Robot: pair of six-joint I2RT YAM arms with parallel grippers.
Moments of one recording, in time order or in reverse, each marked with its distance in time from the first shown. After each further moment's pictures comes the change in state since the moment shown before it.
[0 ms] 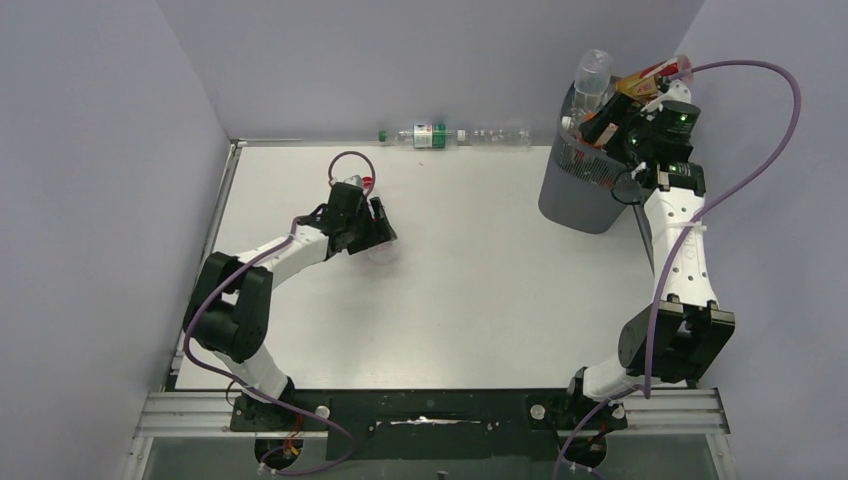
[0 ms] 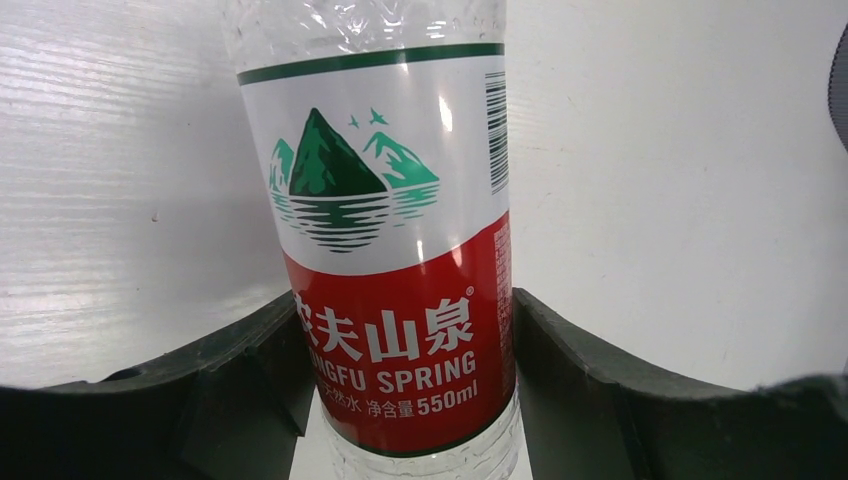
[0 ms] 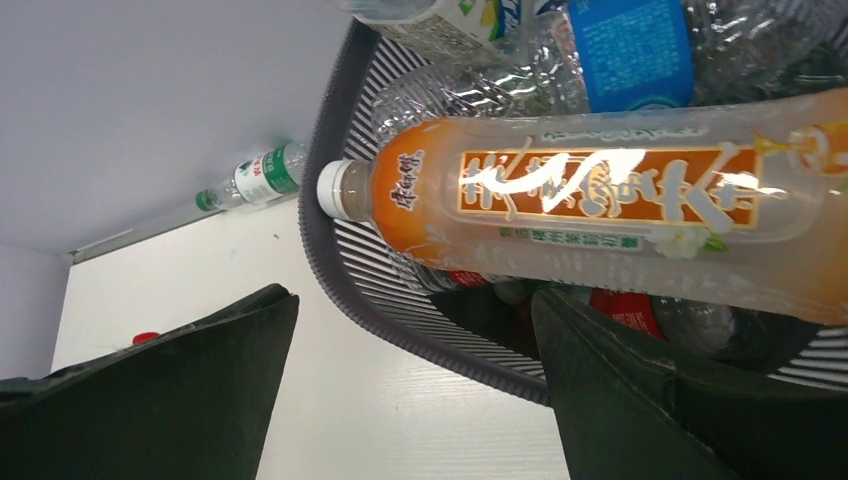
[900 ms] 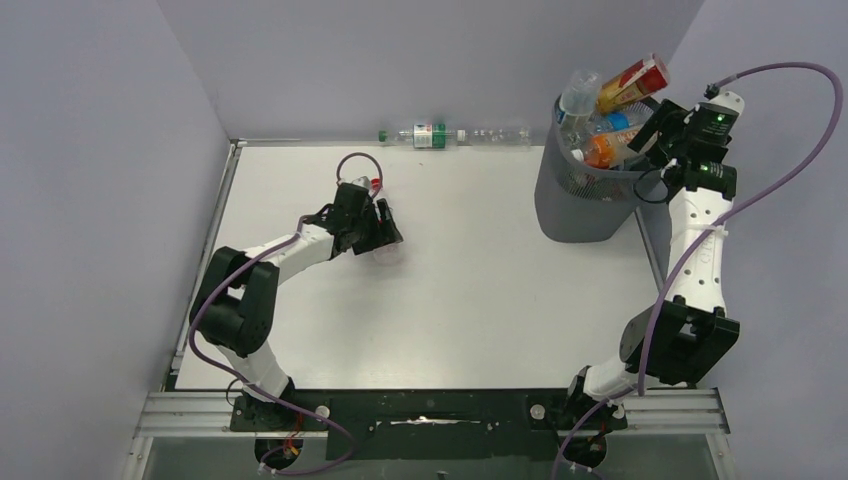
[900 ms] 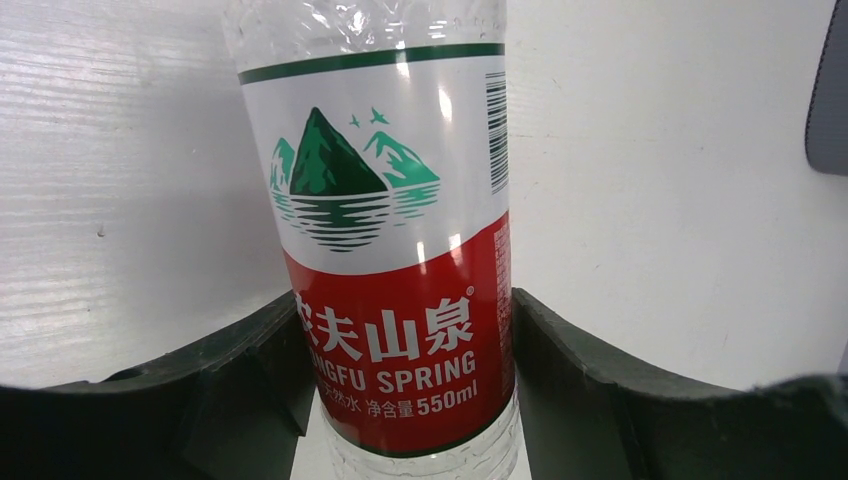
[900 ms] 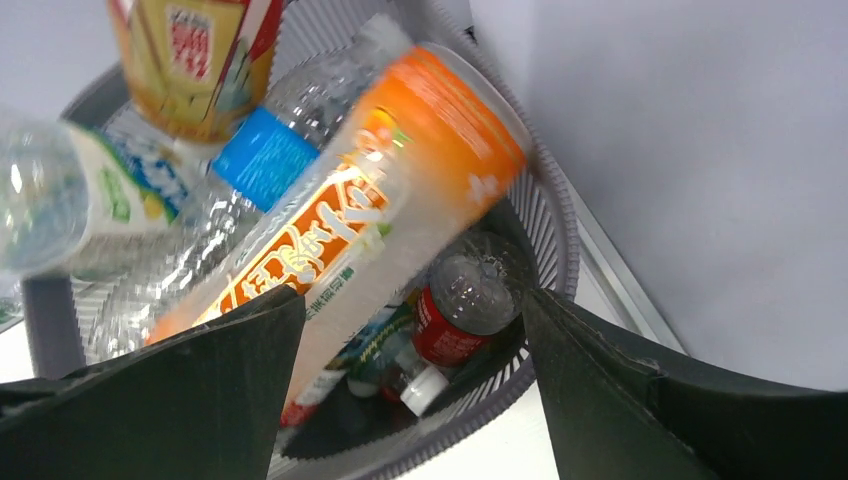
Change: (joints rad) left arm -0.020 0.040 0.016 0.022 0.036 0.012; right arm -0.134 -0.006 0.064 -0.155 0.269 -0.107
